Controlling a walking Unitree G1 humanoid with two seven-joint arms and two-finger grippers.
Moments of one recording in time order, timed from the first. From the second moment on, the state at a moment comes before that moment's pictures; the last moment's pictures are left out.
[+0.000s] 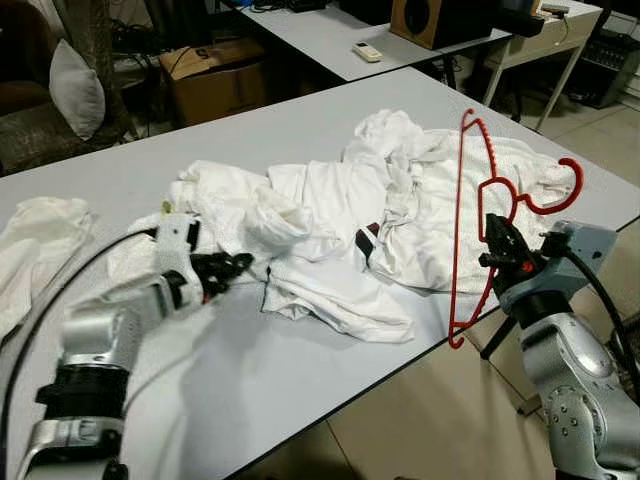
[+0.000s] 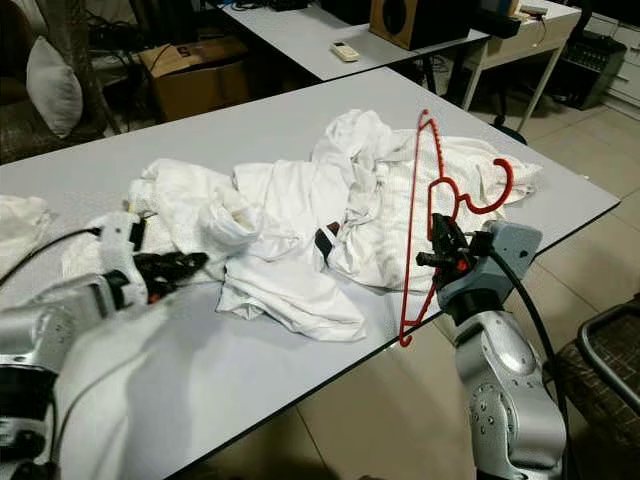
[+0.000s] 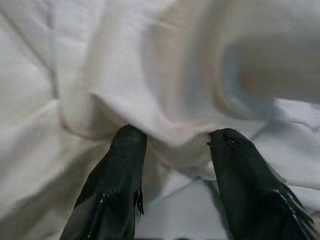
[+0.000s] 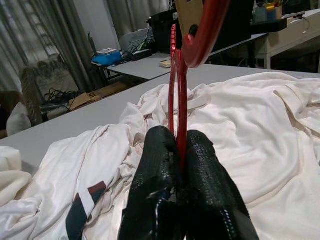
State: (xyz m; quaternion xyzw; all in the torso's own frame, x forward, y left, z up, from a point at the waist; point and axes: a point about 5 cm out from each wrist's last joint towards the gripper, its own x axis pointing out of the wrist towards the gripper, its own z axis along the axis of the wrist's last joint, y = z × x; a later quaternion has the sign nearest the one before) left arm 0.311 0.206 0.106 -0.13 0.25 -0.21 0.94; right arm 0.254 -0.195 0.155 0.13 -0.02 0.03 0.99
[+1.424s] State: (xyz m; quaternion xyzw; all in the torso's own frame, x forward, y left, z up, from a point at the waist) left arm 0.319 0.208 0.095 -0.23 0.18 -0.14 0.95; right arm 0.250 -0.195 0.150 0.13 -0.01 0.02 0.99
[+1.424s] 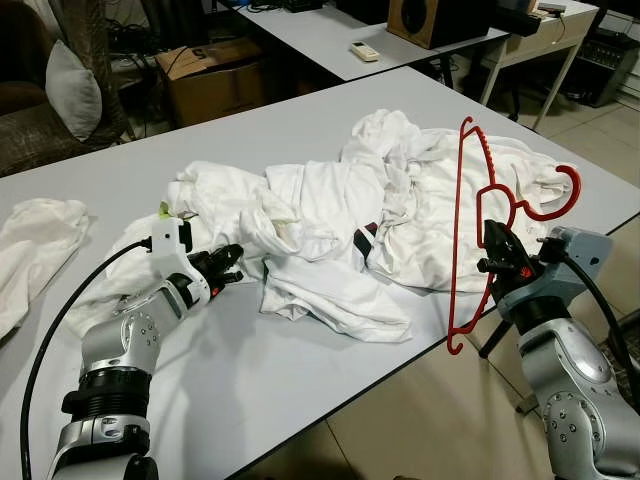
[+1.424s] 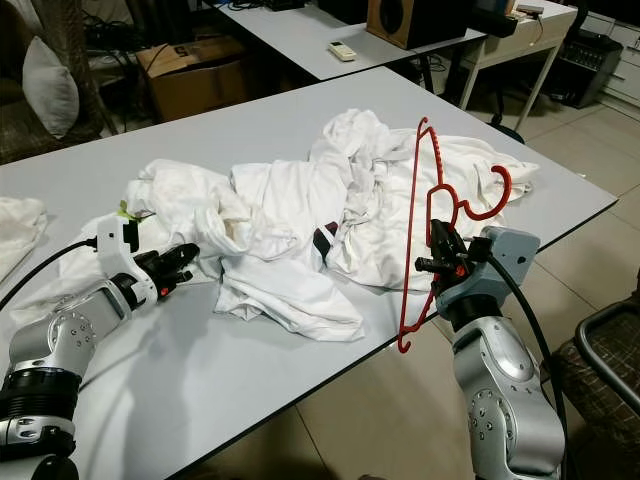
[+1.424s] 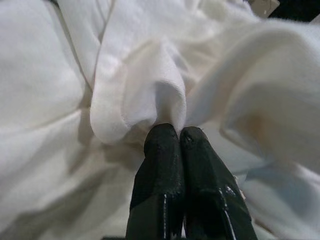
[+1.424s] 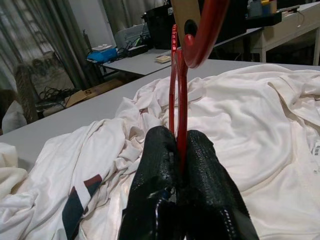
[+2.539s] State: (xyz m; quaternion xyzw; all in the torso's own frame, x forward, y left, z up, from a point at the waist) left arm 0.353 0.242 0.281 0.01 -0.12 -0.34 0.94; right arm 0.256 -0.187 0.152 0.14 -0.02 0.02 0.99
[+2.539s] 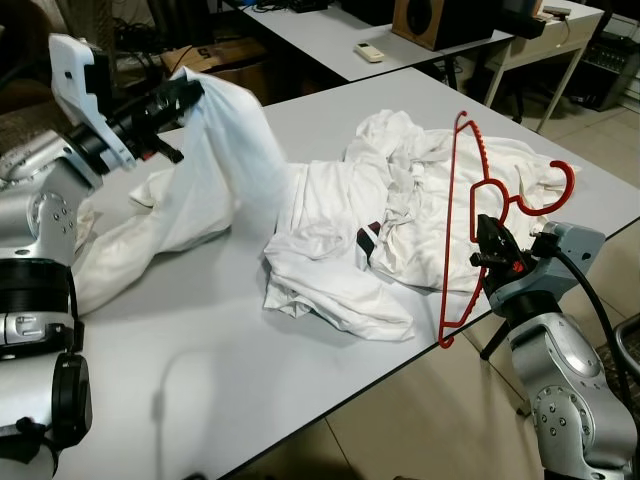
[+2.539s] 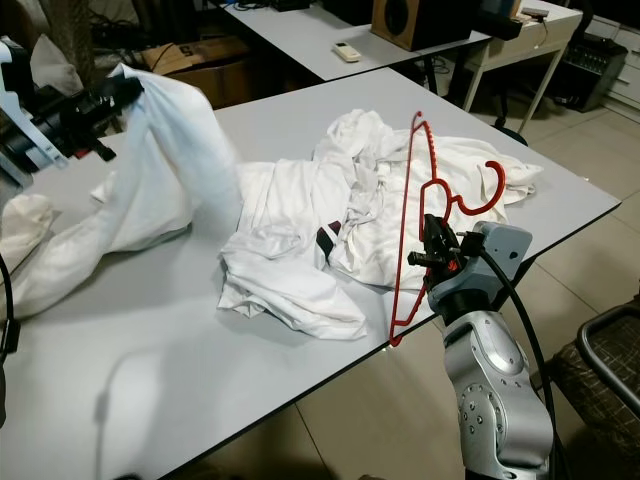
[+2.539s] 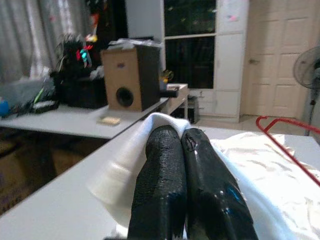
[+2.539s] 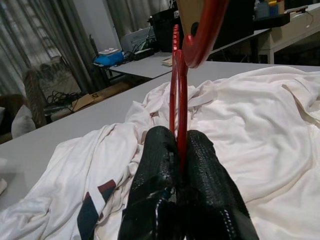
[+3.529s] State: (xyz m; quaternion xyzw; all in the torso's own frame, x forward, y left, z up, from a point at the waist) left arm 0.348 0.202 0.215 0.04 0.01 -0.37 0.93; right arm 0.257 -0.186 0.149 0.15 -0.02 0.01 0.99
